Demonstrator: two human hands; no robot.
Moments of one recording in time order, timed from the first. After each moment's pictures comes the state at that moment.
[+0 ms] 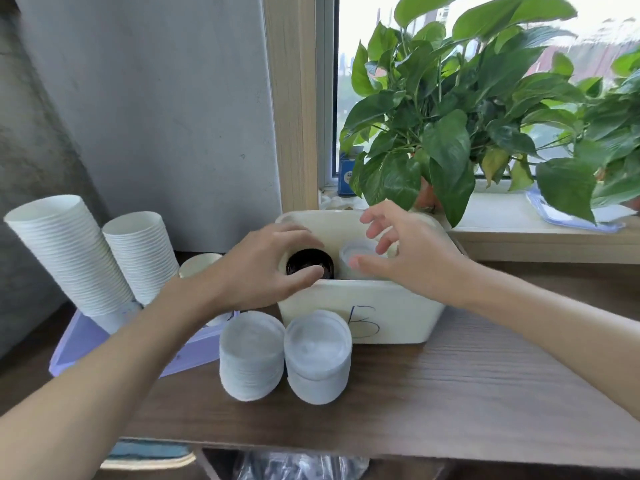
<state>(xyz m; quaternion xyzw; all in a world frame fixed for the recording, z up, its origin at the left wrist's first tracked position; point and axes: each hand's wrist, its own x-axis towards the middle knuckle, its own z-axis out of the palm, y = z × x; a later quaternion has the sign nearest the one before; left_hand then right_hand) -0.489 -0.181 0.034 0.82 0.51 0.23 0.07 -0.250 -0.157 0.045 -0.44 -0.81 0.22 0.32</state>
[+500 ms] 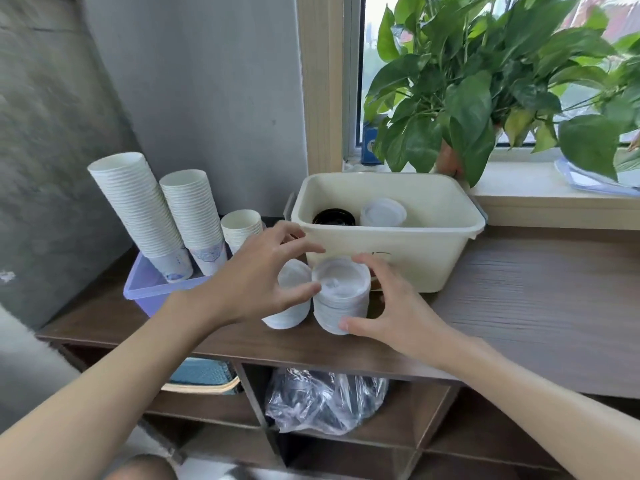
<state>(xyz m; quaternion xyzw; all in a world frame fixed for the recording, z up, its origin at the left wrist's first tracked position) -0.506 -0.272 -0.007 0.81 0.53 0.23 0.06 -0.269 -0.244 -0.058 -0.41 -0.81 0.31 0.29</state>
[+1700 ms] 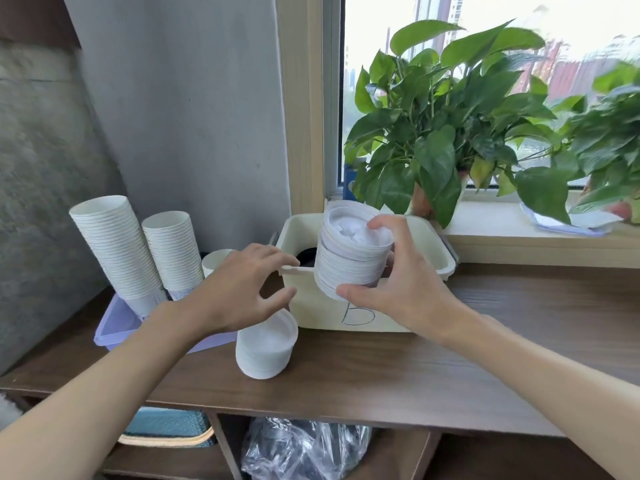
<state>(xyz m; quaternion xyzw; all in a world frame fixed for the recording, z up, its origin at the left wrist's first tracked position) -0.511 -0.238 0.012 0.81 0.56 0.19 -0.01 -0.253 -0.230 0.031 -0.39 -0.77 0.26 0.43</state>
